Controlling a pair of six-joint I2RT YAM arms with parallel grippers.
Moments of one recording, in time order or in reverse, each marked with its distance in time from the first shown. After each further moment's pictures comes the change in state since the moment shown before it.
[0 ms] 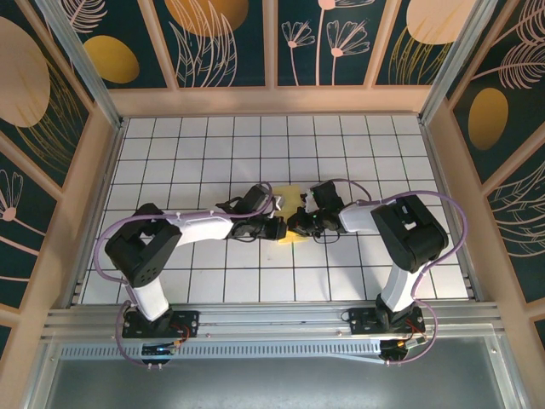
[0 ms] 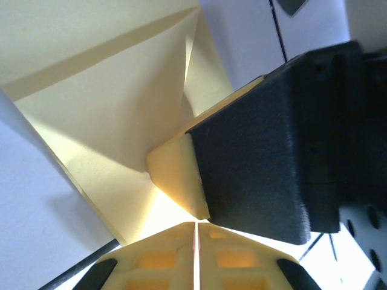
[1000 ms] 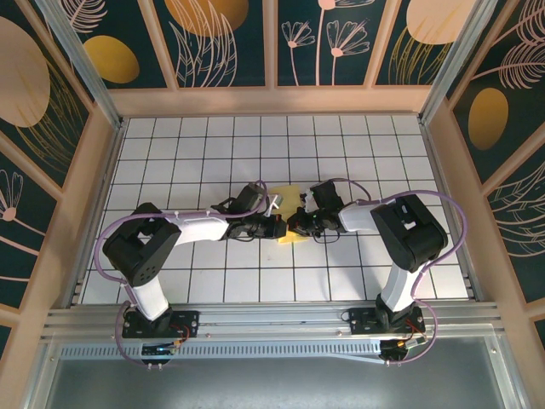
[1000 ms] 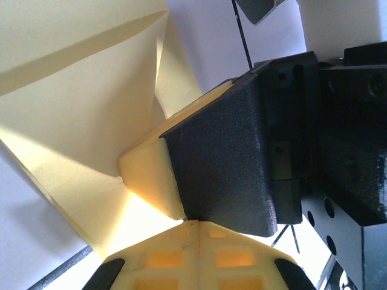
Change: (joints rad) left arm 0.027 0.005 -0.057 0.130 0.117 -0.042; right arm 0.000 0.006 0.006 -0.006 -0.003 -0.019
